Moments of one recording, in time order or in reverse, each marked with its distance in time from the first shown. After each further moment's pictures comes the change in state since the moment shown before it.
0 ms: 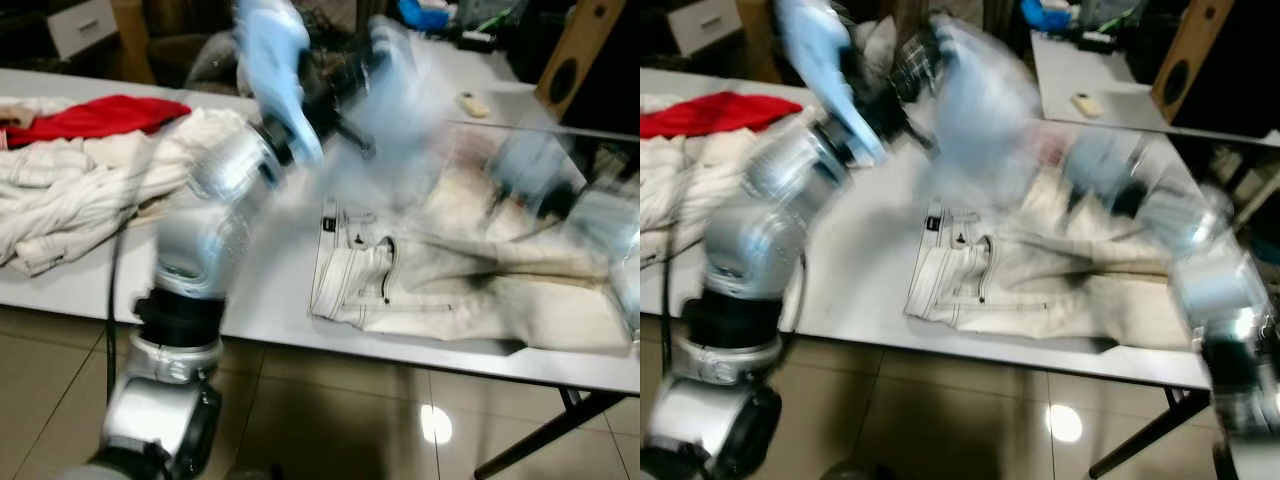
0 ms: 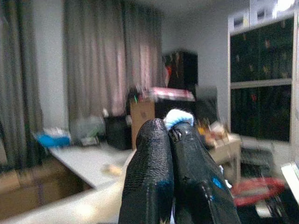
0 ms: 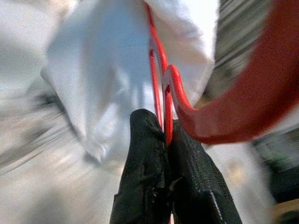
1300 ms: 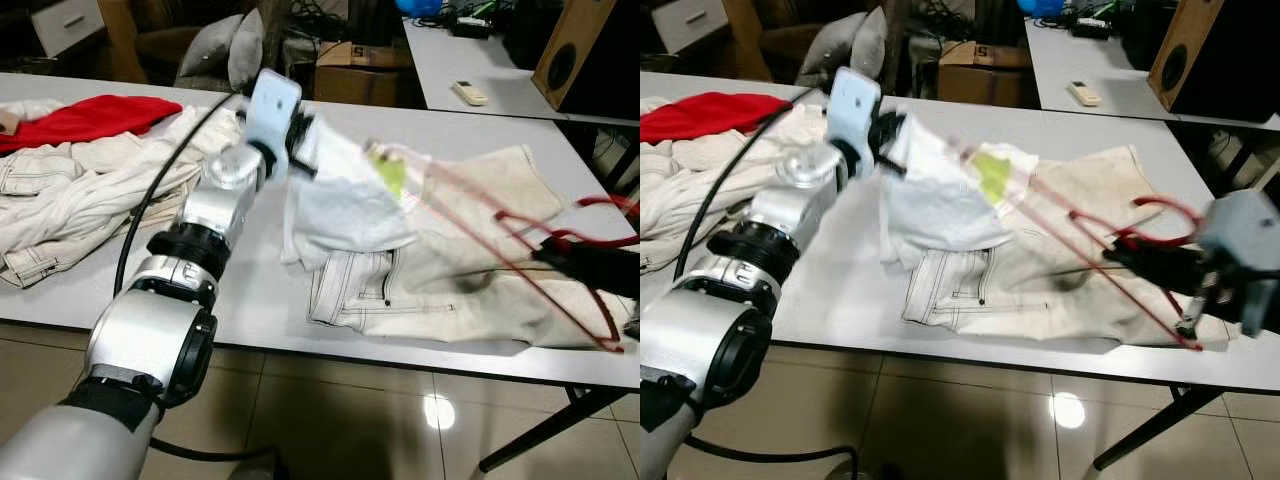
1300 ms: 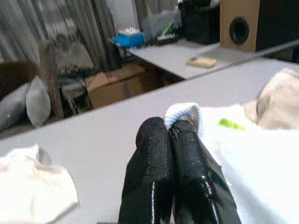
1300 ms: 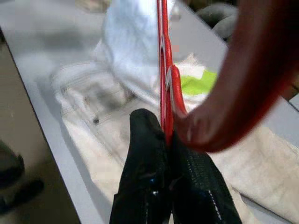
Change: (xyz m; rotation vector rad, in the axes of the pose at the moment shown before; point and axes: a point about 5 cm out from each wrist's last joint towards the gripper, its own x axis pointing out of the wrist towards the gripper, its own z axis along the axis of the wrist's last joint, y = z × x) left arm -0.001 0.092 -0.081 0.200 0.414 0.325; right arm -0.135 -0.004 0.022 0.283 0.008 0.155
